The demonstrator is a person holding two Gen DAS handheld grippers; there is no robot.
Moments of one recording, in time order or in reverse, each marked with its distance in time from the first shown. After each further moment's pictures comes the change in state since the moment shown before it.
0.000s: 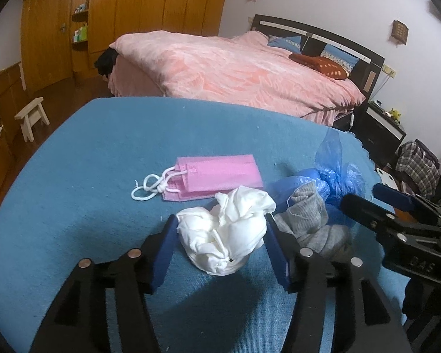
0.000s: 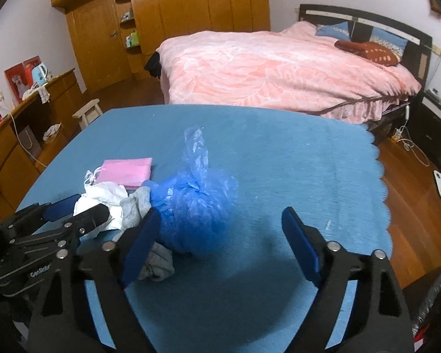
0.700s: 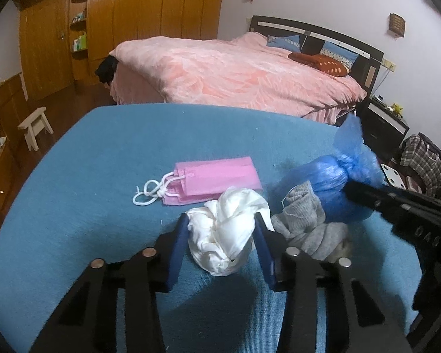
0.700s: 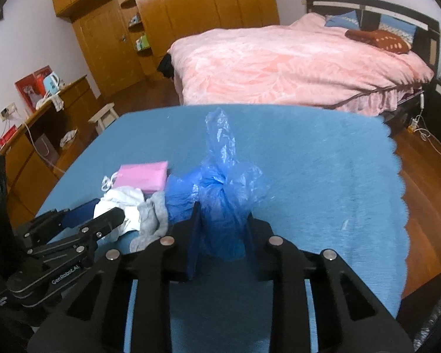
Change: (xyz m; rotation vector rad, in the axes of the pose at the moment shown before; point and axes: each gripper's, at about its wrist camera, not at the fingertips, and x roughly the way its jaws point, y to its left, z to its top) left arm -0.003 -0.010 0.001 0.042 -0.019 0.038; right arm -0.013 -0.006 0.002 0.042 -0.012 0.077
